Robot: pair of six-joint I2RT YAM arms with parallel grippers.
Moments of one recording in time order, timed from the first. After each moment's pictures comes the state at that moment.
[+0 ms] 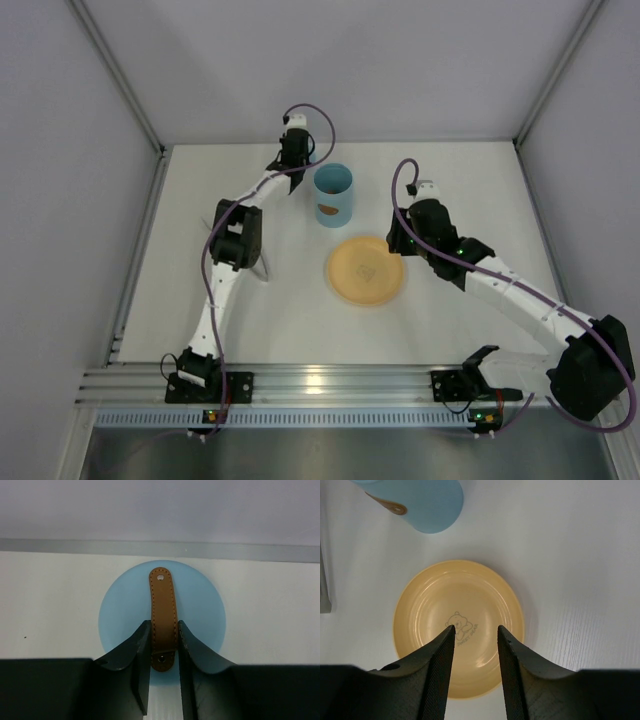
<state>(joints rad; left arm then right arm) -0.34 2.66 2.26 0.00 -0.35 -0.17 0.58 1.17 0.87 -0.32 0.21 0.42</state>
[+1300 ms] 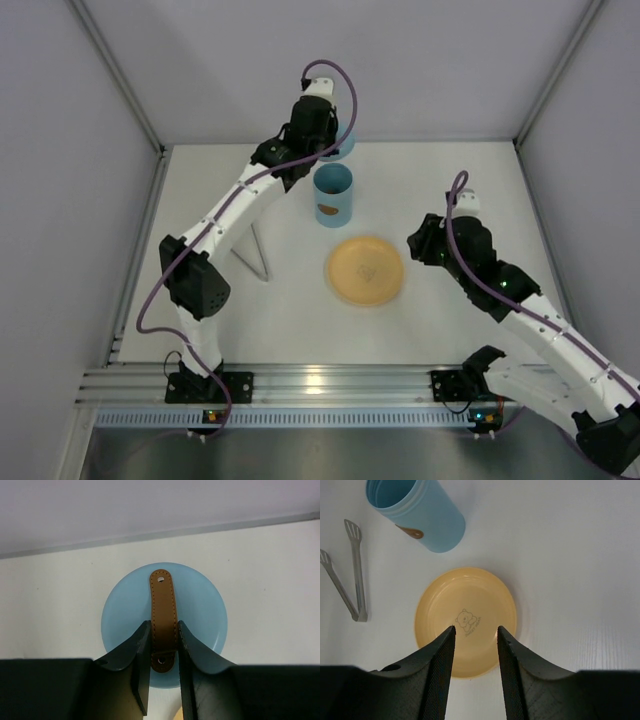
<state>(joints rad) -0.61 1.93 2.03 -0.47 -0.33 -0.26 0.58 0.85 0.82 -0.44 0.27 0.50</state>
